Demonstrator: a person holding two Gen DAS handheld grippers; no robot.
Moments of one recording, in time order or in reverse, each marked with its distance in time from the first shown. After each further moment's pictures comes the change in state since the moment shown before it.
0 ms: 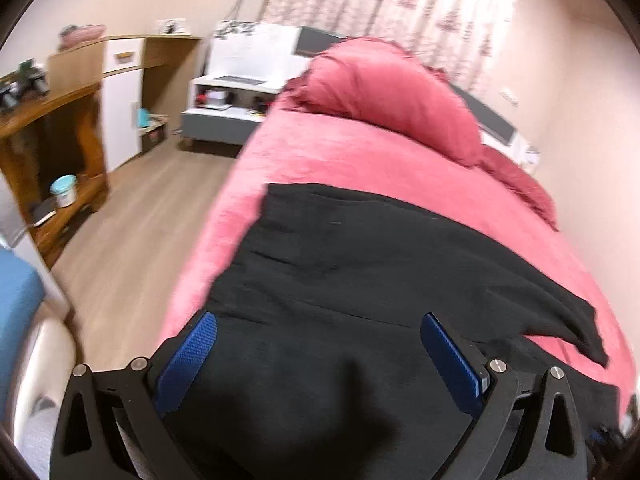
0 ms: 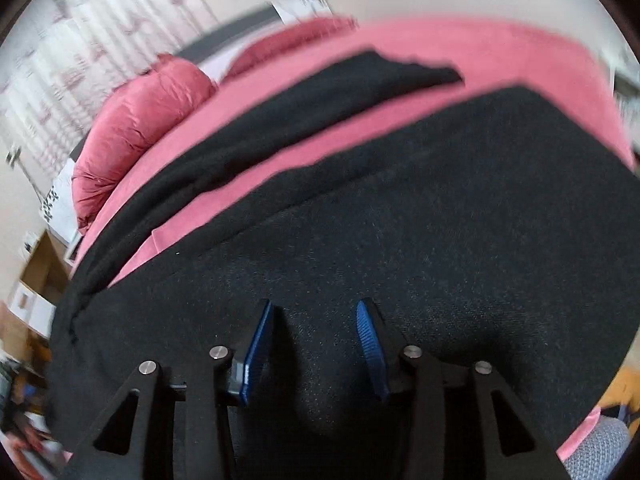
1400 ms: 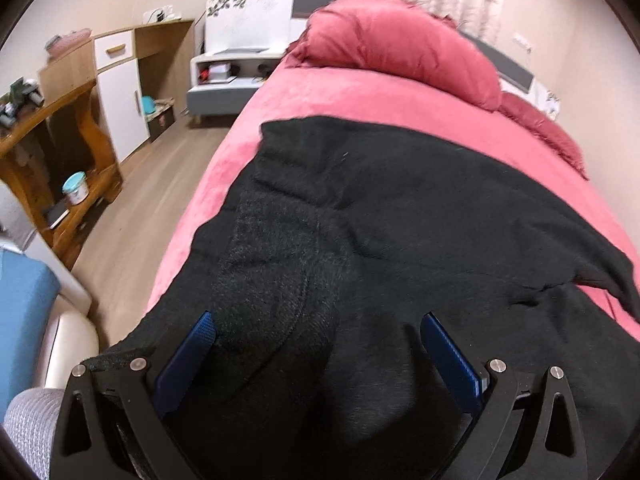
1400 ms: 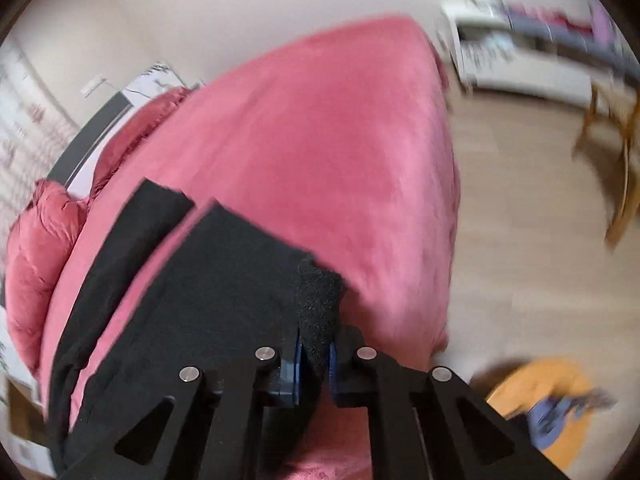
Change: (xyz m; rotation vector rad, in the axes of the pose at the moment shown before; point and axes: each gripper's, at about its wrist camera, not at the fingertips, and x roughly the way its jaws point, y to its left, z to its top) left arm 0.040 -0.024 -0.035 0.090 0.134 0.115; right arm -0.078 -0.225 0.096 0.408 -0.122 -0.297
